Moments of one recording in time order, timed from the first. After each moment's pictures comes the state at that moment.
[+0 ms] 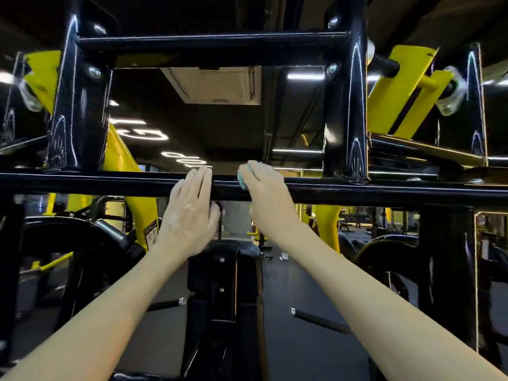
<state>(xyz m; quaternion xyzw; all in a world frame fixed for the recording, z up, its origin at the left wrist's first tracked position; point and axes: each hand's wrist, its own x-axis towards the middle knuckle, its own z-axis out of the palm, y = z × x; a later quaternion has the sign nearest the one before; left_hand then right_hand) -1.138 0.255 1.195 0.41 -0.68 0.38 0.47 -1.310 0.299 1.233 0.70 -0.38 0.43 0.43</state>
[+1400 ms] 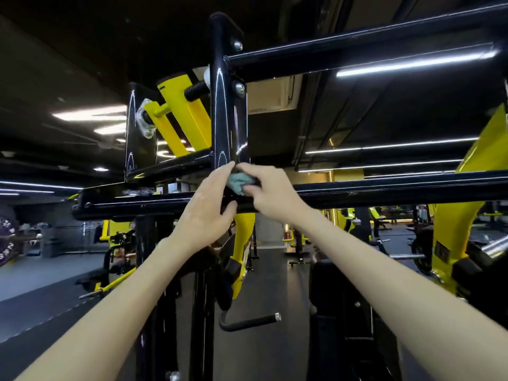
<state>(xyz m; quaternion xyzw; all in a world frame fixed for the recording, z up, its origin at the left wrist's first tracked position) -0.824 0.218 1.239 0.29 -0.78 0.20 0.51 -0.992 0.225 1.268 0.81 -0.28 0.51 0.12</state>
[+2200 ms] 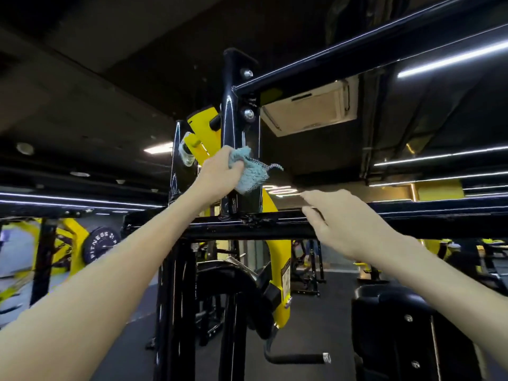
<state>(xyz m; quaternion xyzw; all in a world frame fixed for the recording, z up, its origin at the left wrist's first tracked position) -0.872 0.224 1.347 0.49 -0.67 0.17 0.53 -1.105 0.242 1.268 0.80 -0.36 0.39 0.28</state>
